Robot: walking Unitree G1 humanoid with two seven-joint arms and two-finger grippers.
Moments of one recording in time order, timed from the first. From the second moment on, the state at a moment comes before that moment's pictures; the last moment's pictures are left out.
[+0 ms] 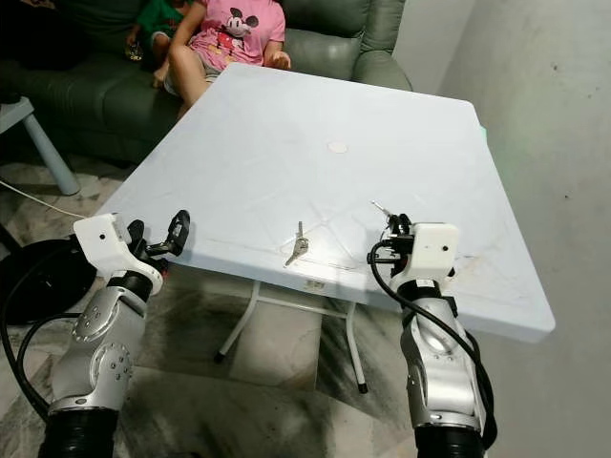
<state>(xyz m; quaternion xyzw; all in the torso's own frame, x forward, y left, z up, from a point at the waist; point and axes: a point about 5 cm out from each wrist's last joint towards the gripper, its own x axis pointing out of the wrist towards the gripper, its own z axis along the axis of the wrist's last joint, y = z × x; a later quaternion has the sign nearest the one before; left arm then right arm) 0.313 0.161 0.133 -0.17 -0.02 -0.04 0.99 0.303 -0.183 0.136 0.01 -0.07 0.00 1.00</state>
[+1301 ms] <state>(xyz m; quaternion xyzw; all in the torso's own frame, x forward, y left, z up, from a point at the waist) 0.319 0.159 0.135 -0.16 -0.02 -0.04 0.99 0.305 -0.174 0.126 0.00 -0.02 0.02 1.00</state>
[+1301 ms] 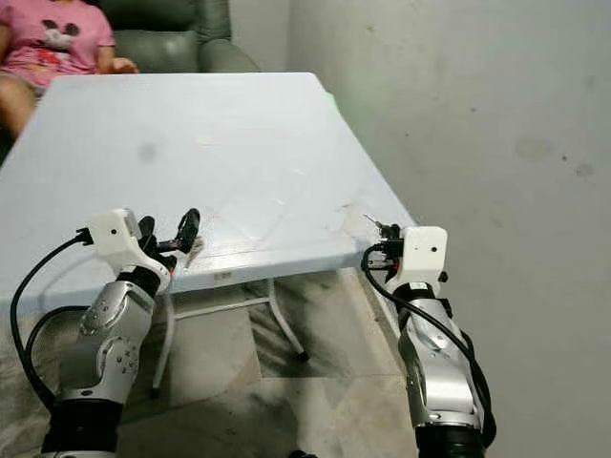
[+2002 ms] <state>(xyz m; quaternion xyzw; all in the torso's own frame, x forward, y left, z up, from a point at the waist) 0.322 0.157 0.136 -0.16 -0.02 -0.04 0.99 0.306 -0.167 0.124 0.00 -0.02 0.02 1.00</state>
